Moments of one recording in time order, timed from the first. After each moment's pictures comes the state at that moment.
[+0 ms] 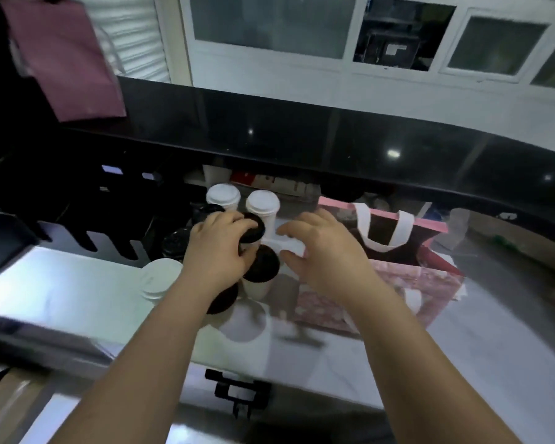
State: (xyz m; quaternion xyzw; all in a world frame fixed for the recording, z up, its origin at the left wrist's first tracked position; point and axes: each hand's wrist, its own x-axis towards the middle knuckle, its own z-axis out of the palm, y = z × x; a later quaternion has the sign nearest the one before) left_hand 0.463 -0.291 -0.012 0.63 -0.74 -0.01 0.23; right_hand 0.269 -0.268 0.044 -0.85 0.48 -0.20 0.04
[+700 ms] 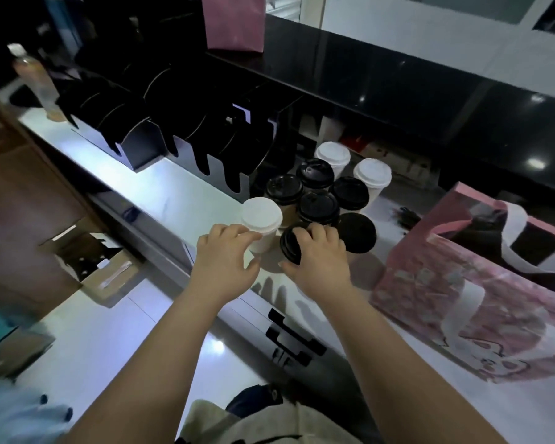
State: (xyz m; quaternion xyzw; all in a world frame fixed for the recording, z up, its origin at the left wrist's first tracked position) left_hand 0.556 -0.175 -0.094 0.79 -0.58 -0.05 0.19; right_hand 0.396 -0.263 -0.095 -0.88 0.47 -0.08 0.06
